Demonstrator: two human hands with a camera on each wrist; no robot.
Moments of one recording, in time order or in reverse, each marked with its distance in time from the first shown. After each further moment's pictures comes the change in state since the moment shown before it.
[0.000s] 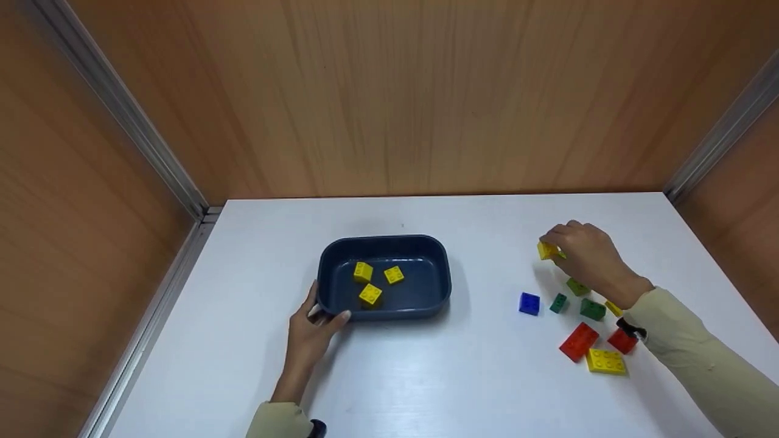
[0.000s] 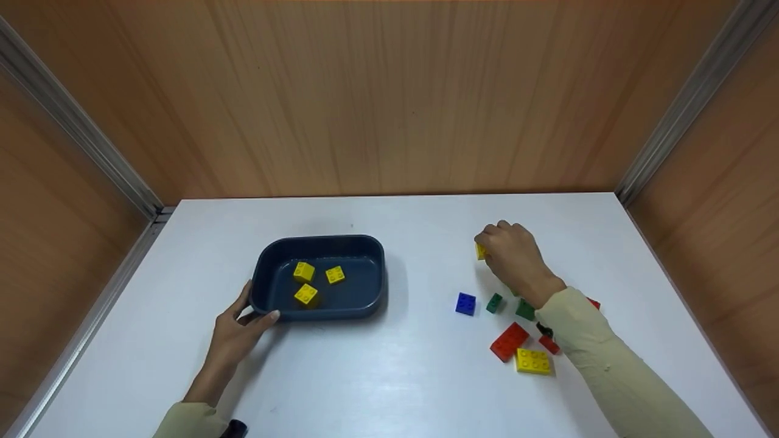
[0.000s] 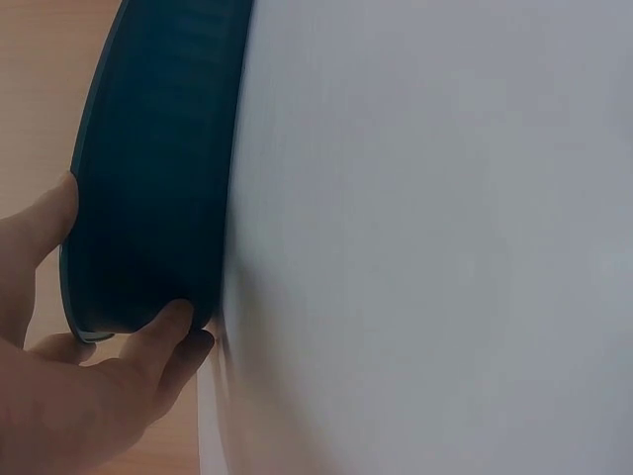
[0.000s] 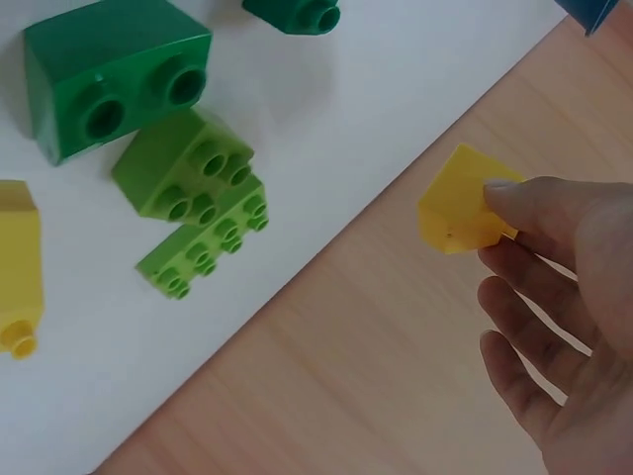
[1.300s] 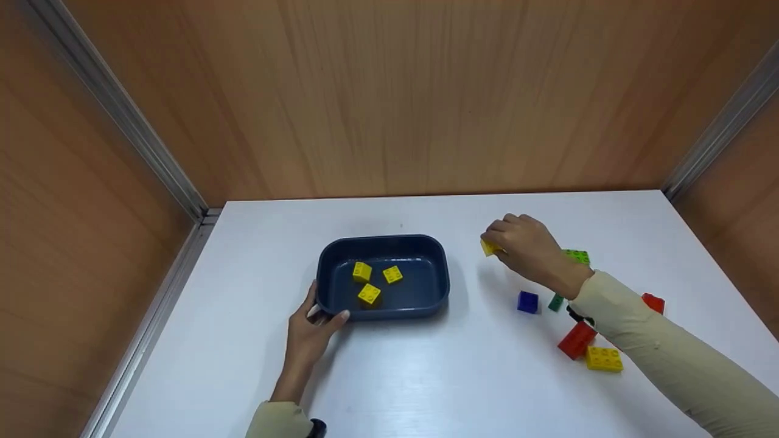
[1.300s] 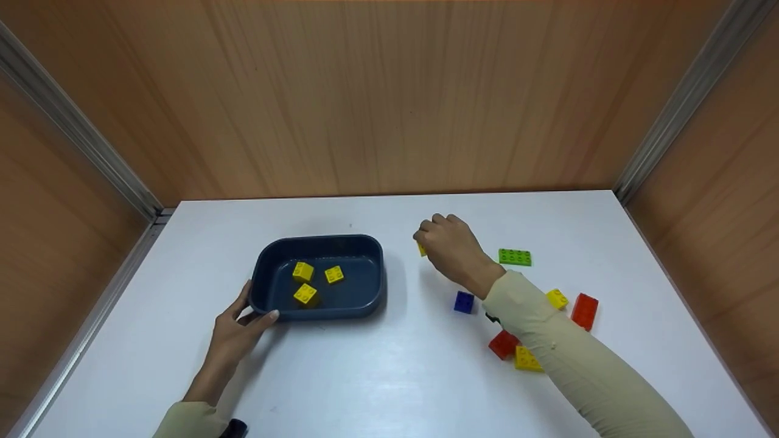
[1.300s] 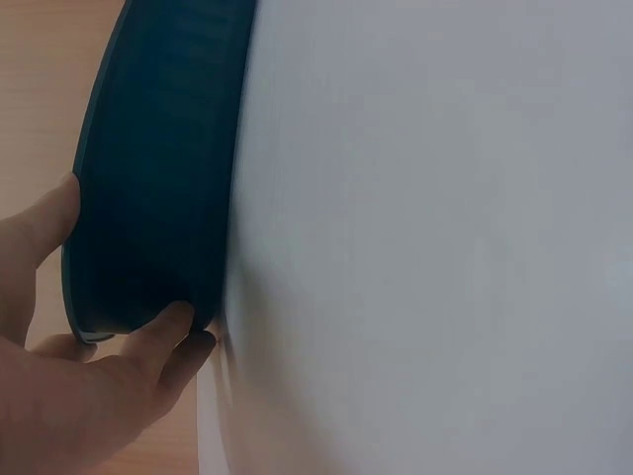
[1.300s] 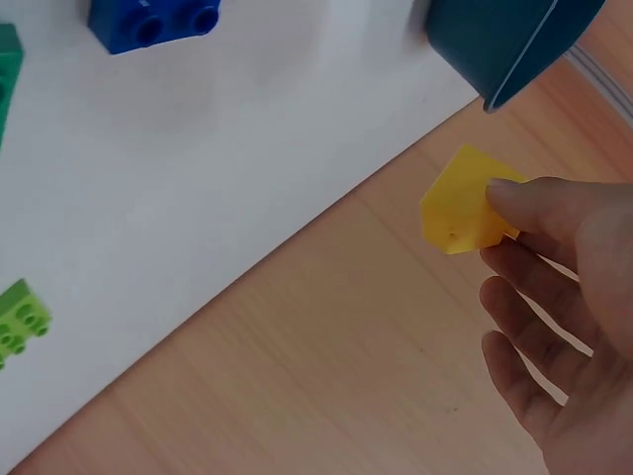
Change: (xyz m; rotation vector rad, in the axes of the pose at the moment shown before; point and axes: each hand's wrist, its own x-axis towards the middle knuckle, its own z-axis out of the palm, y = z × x) left_hand 0.003 -0.001 -0.001 -0.004 -0.005 0.005; right_hand 0.050 -0.073 0.004 -0.032 0.028 -0.222
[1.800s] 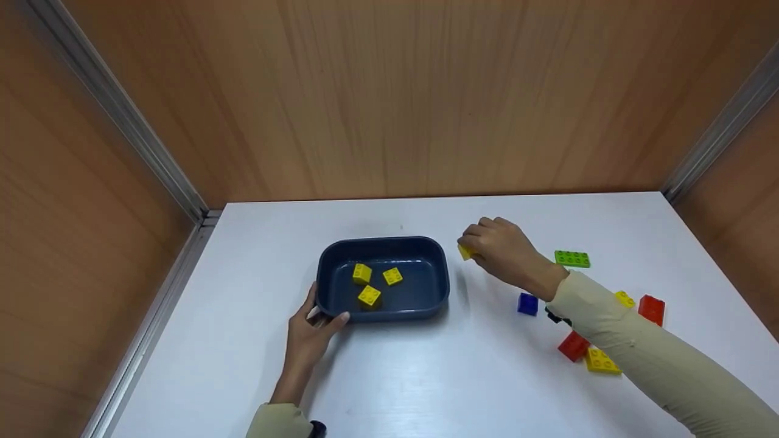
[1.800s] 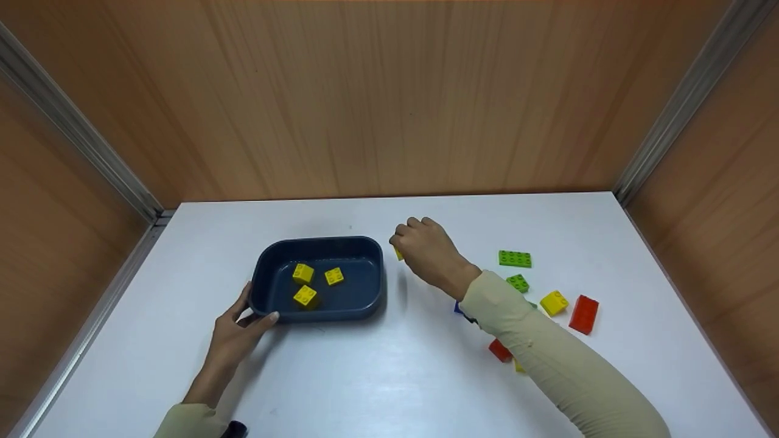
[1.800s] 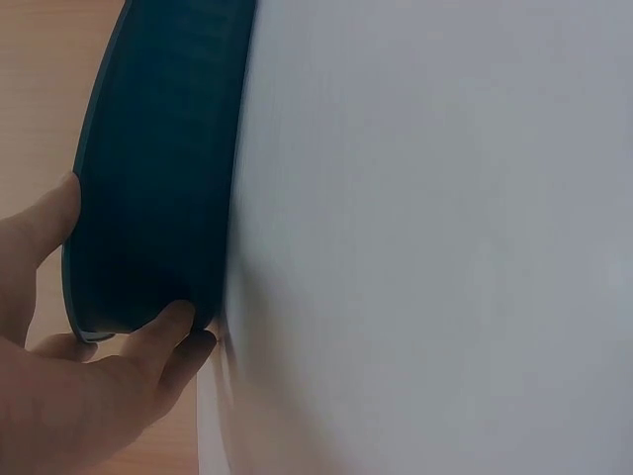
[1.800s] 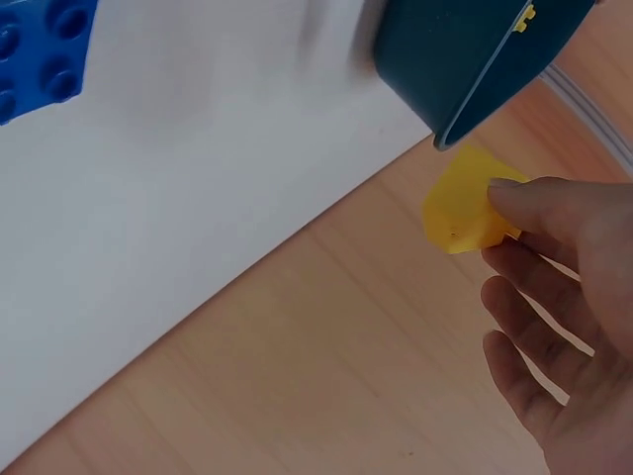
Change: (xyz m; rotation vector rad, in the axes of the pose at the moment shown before) left_hand -0.002 0.000 -0.001 0.007 0.007 -0.012; right_hand 0.020 -0.026 0.006 0.031 0.022 -0.086
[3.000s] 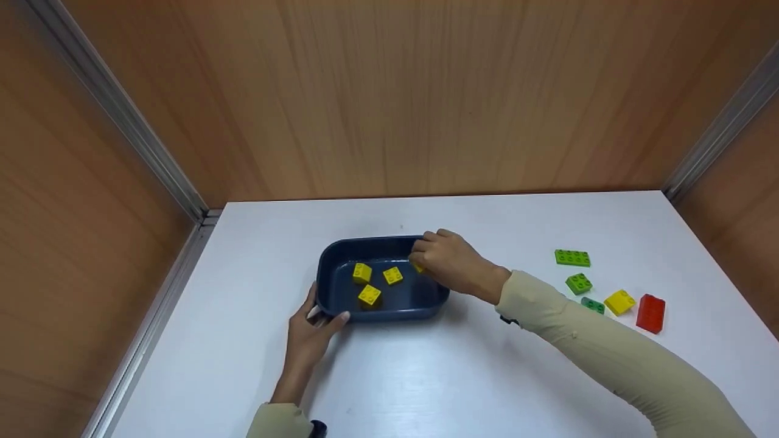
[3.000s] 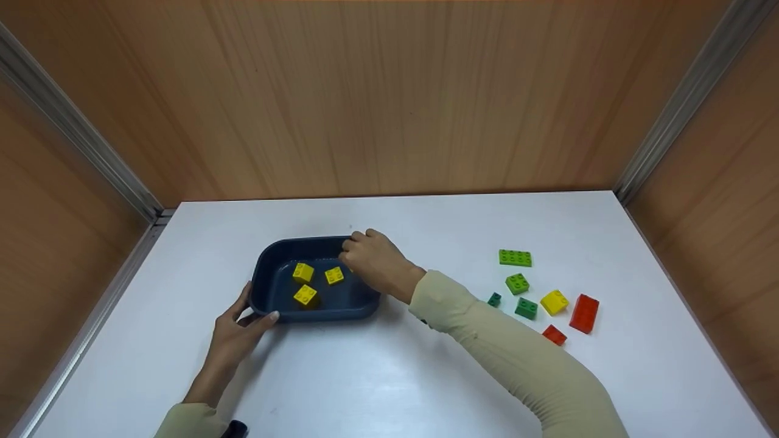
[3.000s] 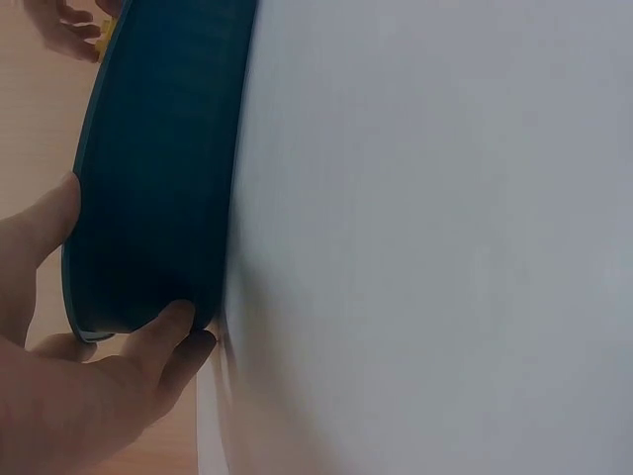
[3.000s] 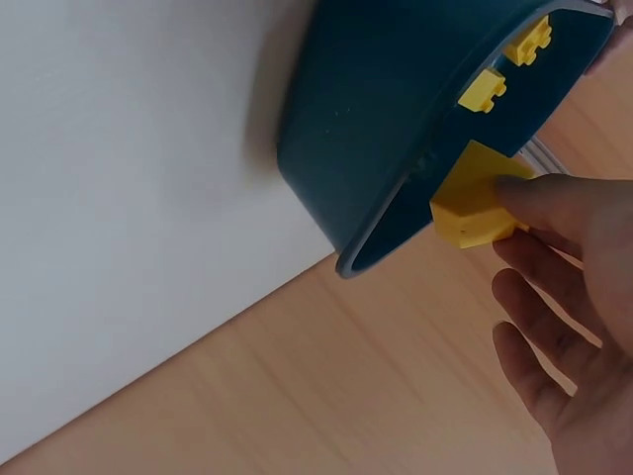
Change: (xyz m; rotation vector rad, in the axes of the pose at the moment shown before) left_hand -0.001 -0.001 0.001 -0.008 -0.007 0.012; right_hand 0.049 -0.055 0.024 -0.026 -0.129 -0.186
